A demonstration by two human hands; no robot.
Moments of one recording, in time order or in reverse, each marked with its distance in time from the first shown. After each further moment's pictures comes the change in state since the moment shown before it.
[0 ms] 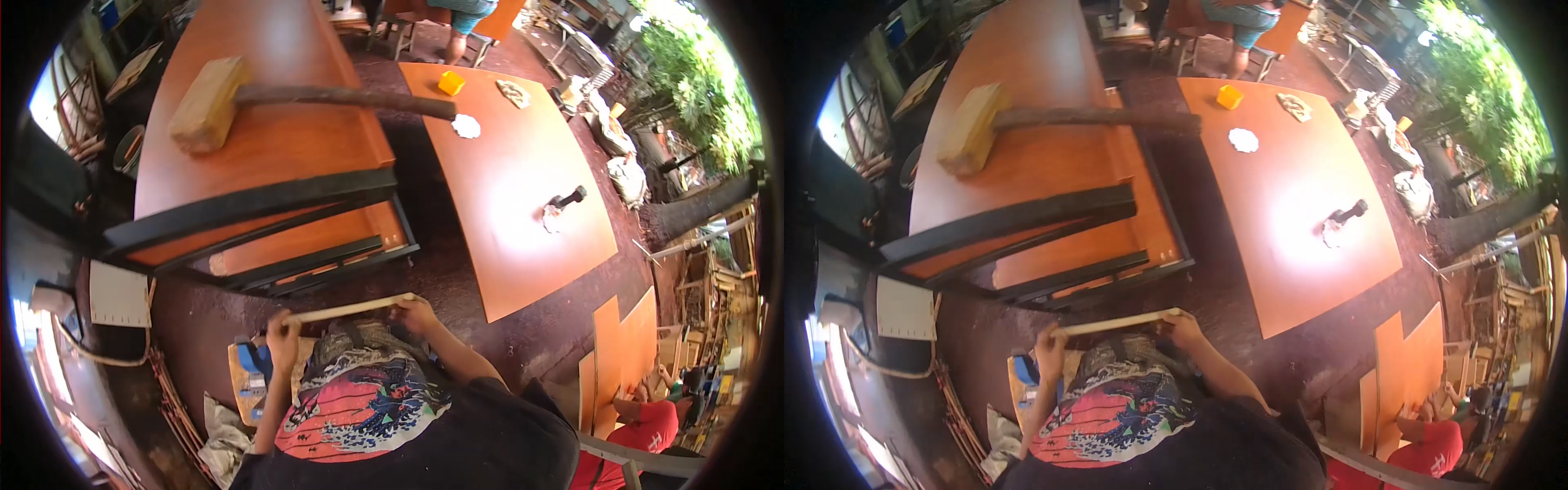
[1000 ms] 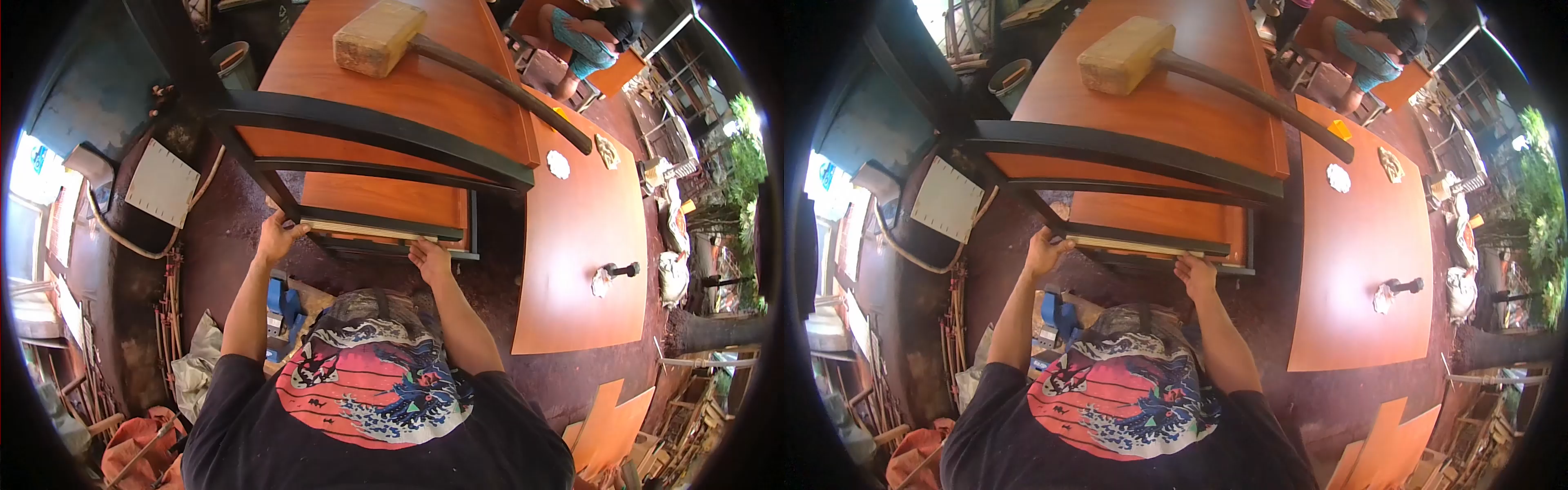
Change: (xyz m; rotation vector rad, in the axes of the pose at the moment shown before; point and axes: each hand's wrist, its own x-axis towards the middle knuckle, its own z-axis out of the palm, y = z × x) left_hand 0.115 0.044 -0.122 -0.014 -0.028 -0.031; right_hand 0.100 -0.008 0.146 -0.168 0.047 -0.019
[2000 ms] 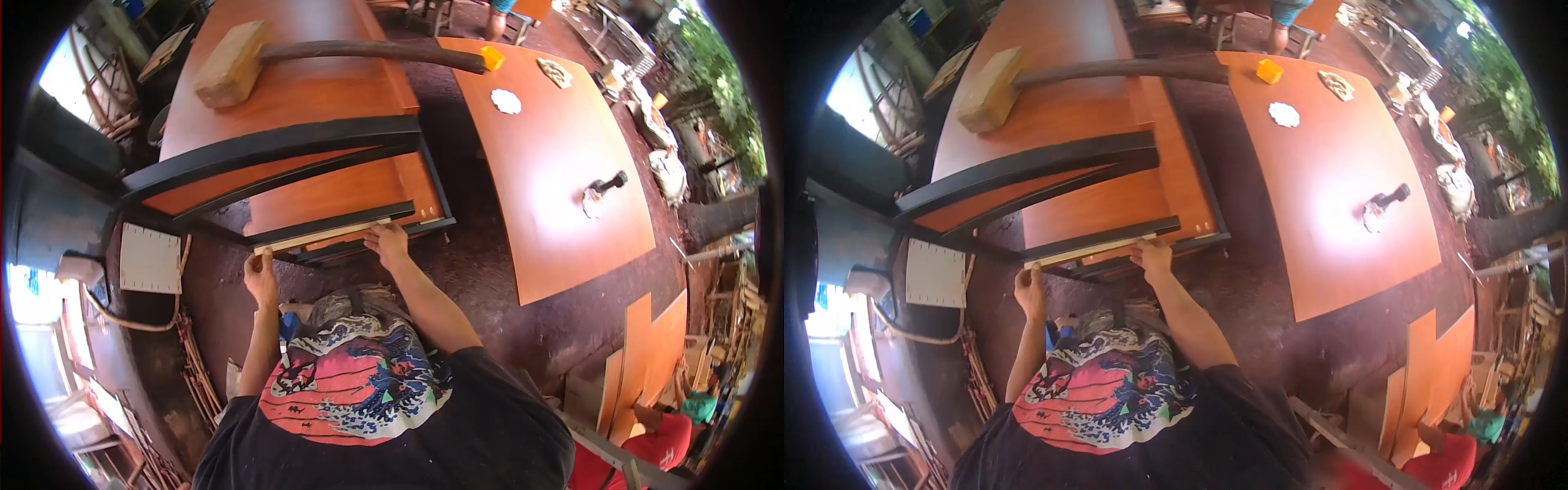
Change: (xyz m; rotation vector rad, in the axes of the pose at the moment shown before) left_hand -0.035 -0.008 0.077 -0.022 0.512 -0.044; right_hand -0.011 0.009 0.013 0.095 0.068 -0.132
